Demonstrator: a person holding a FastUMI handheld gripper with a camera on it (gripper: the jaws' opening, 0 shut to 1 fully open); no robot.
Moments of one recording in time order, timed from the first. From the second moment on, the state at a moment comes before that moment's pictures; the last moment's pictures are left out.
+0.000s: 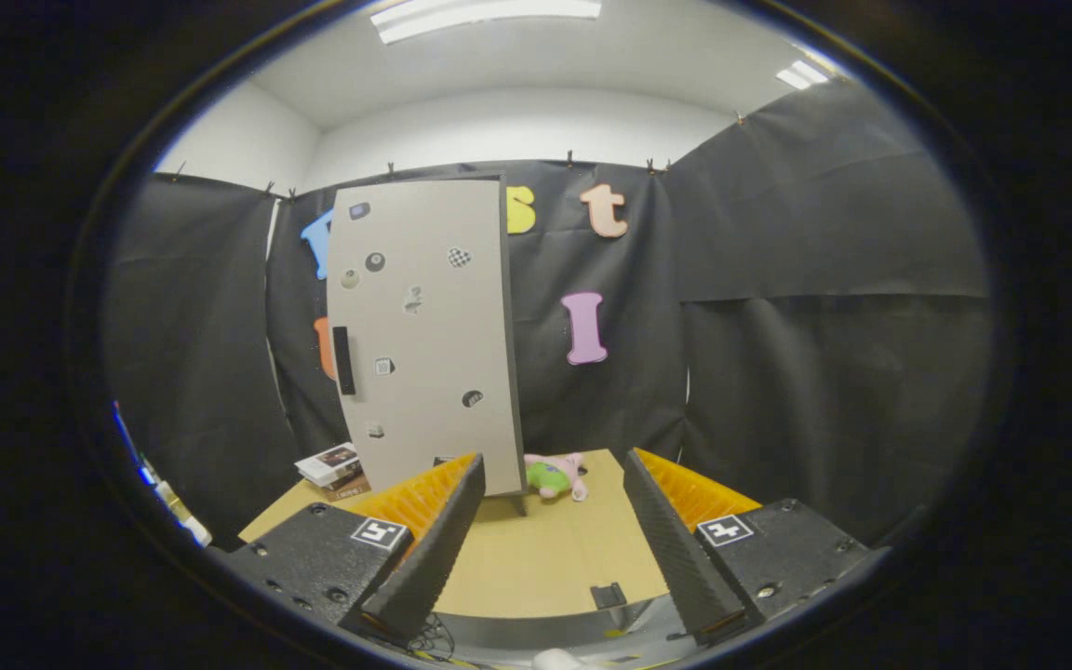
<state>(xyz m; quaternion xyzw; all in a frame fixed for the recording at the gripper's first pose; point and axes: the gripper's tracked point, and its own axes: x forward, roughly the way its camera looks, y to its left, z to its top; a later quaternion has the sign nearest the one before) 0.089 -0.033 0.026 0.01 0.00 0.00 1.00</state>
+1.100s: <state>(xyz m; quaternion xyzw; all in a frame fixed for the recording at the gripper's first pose) 0.113 -0.051 0.022 0.01 0.01 0.00 1.00</state>
